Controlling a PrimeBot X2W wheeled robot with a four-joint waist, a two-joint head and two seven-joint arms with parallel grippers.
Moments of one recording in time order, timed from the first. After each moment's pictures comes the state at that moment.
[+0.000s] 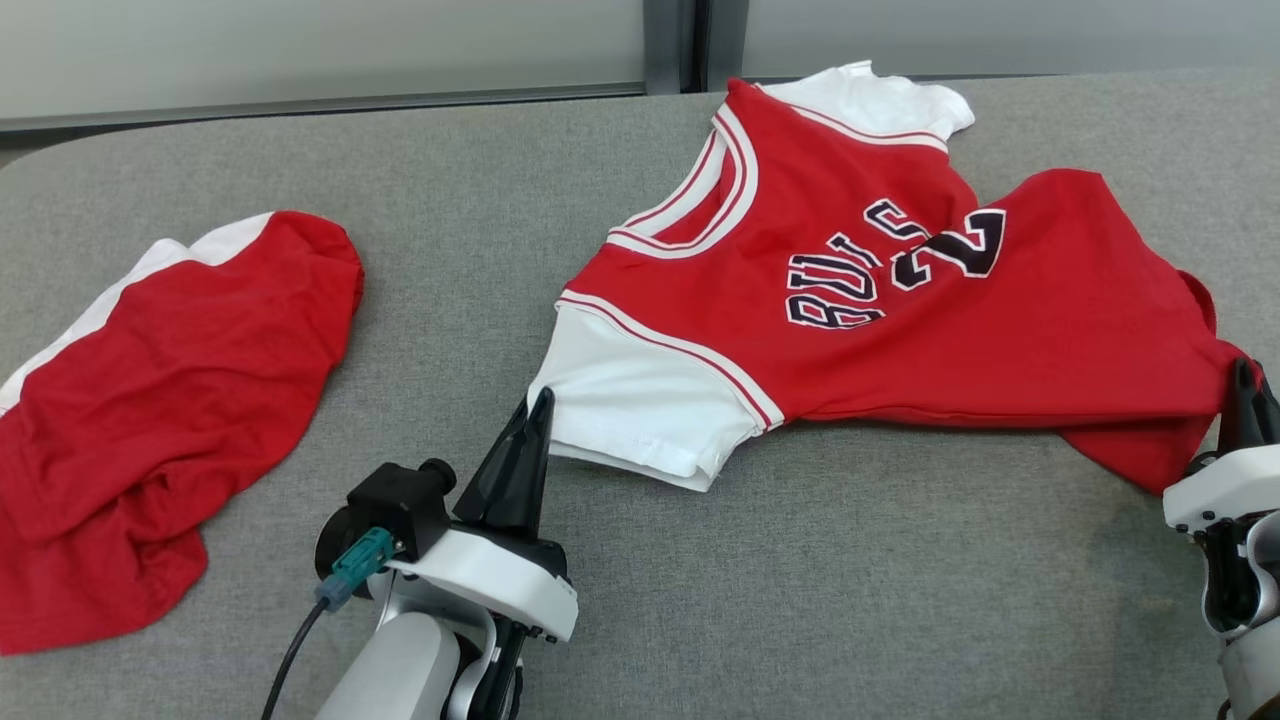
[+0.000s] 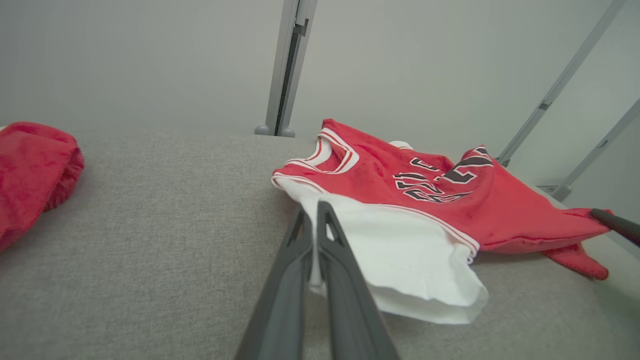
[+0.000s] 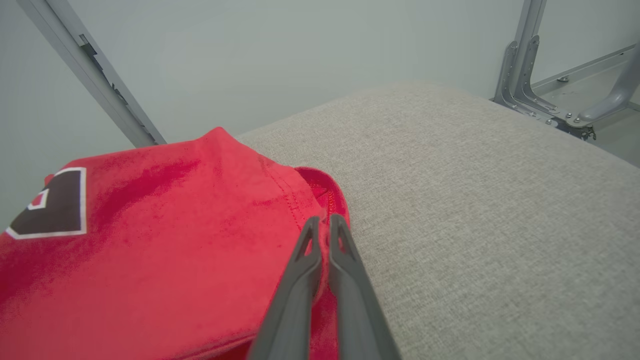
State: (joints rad) left arm -0.28 0.05 -0.42 0.36 -0.44 0.00 -0.26; right arm -0.49 -0.25 -0.14 0.84 0.41 0.13 -0.20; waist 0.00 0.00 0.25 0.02
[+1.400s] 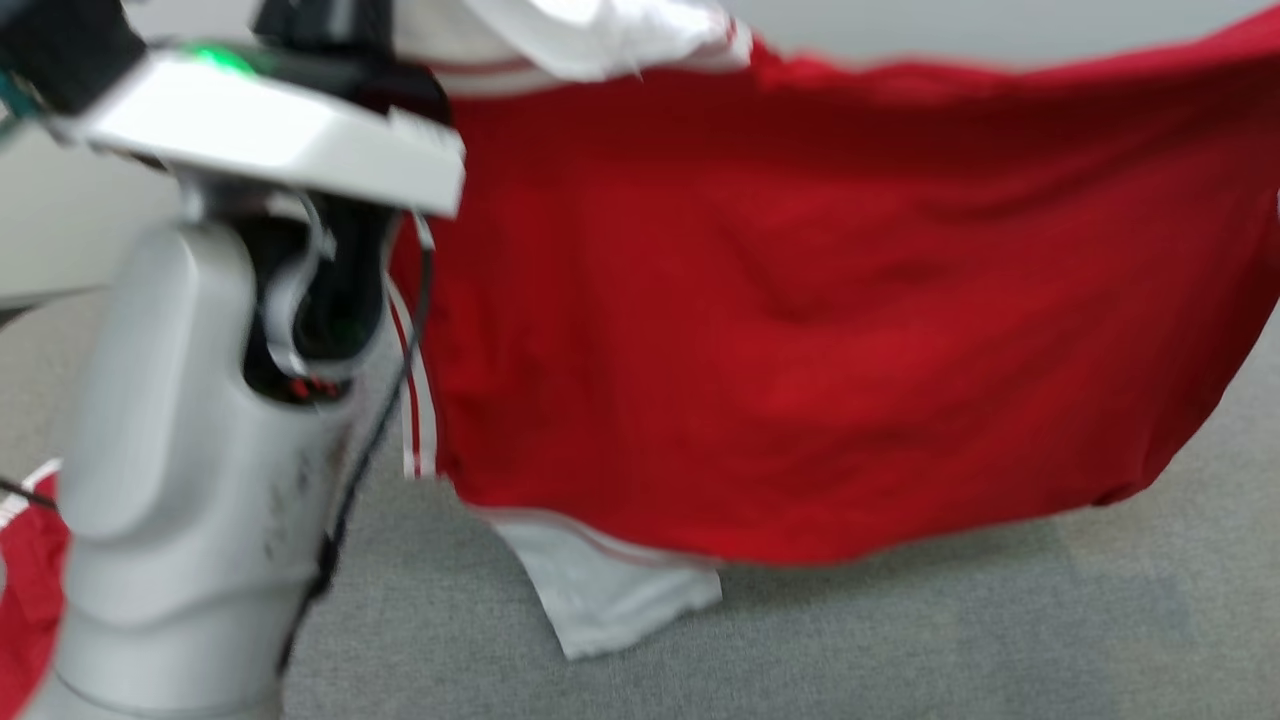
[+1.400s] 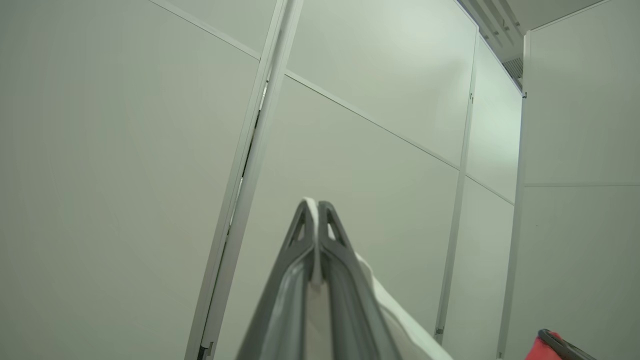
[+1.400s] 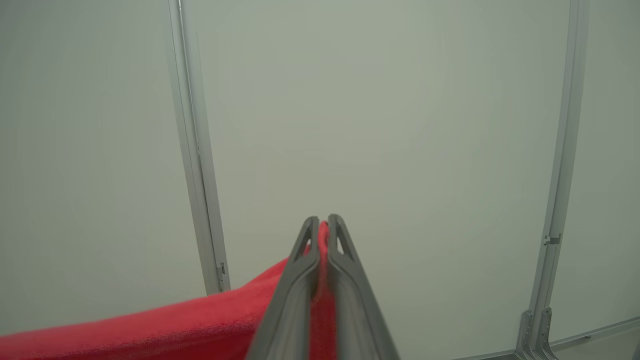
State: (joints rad) left arm -0.77 0.09 -0.24 -0.02 -0.67 0.08 0.01; right arm -0.68 -0.22 -0.18 0.11 0.22 0.13 0.32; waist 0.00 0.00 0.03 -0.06
